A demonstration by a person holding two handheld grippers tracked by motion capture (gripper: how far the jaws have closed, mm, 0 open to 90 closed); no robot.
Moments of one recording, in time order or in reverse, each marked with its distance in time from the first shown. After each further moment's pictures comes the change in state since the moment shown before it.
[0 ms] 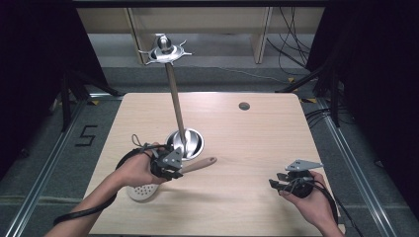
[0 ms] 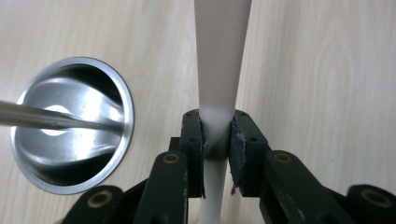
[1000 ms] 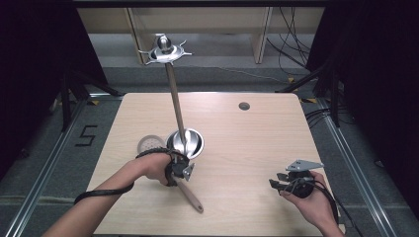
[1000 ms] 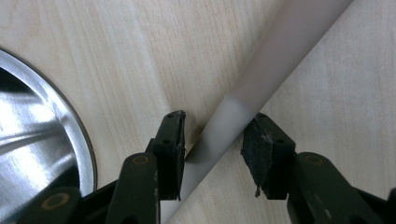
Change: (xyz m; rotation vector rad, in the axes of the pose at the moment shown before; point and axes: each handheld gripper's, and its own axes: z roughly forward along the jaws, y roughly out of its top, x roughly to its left) left arm 0.020 0.000 0.085 0.457 -0.193 0.449; right arm 0.000 0.000 -0.001 -0.003 0.013 0.015
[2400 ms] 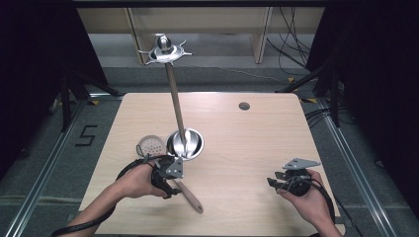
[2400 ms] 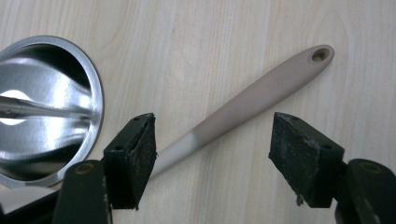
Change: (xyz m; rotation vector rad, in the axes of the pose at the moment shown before) left arm -0.053 -0.010 -0.040 -0.357 0.164 -0.390; right arm 0.003 0.005 0.006 -0.002 -0.013 -0.012
